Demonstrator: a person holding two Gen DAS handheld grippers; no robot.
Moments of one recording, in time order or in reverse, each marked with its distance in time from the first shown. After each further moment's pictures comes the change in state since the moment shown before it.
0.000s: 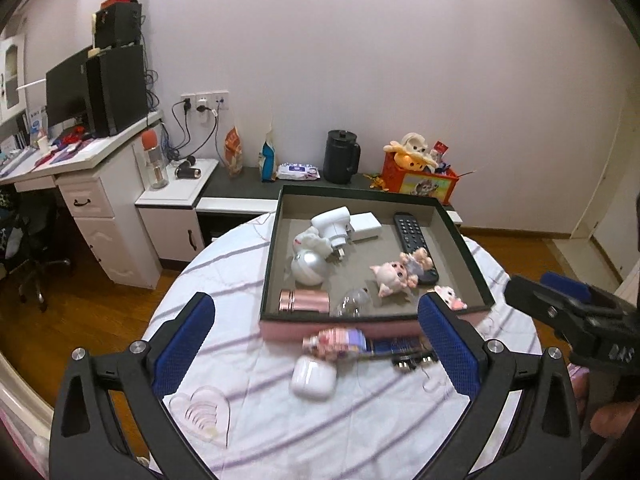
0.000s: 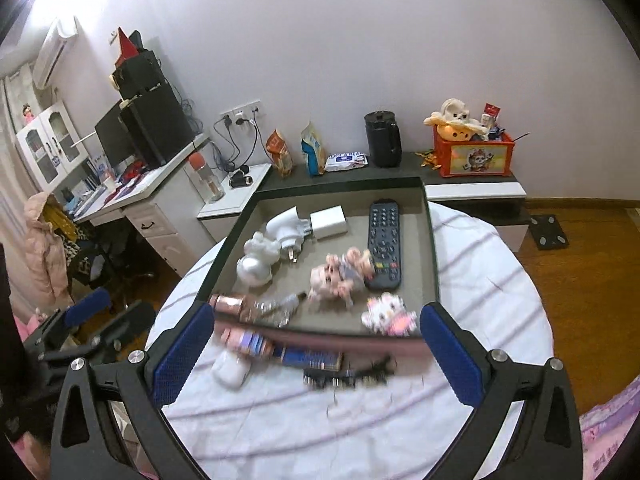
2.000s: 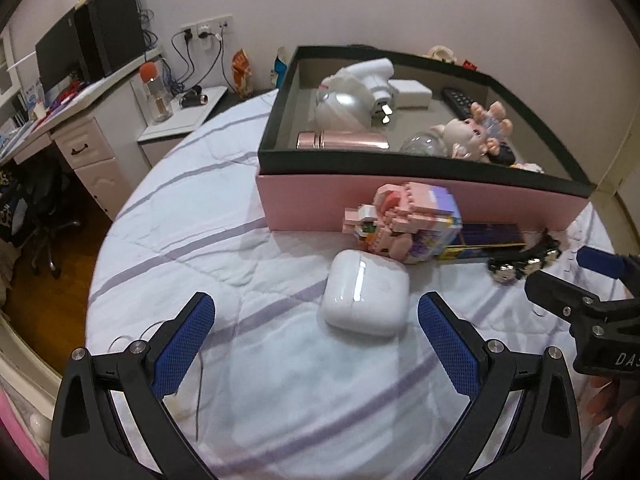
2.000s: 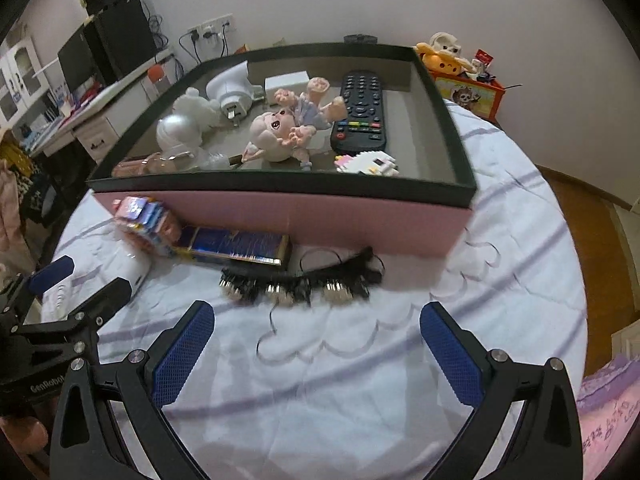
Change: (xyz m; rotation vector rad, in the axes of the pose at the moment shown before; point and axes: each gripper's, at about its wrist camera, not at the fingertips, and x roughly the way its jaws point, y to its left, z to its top) left arm 0.117 0.016 -0.092 0.043 0.239 0.083; right arm 0.097 -0.021 -0.078 -0.082 0.242 -0.159
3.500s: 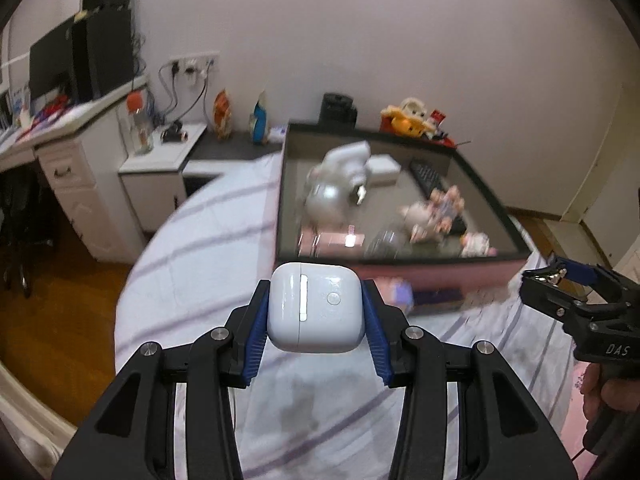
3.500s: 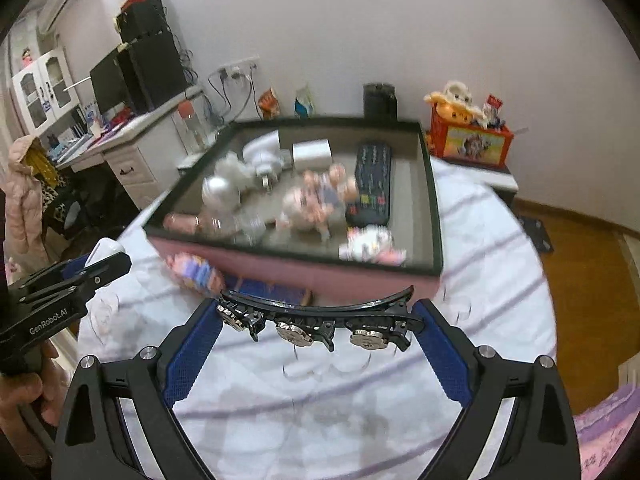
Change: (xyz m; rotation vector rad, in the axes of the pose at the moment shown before) left arm -0.063 0.025 0.039 -0.020 -0.159 -0.154; right arm -0.060 0.000 0.024 -0.048 -0.169 0.064
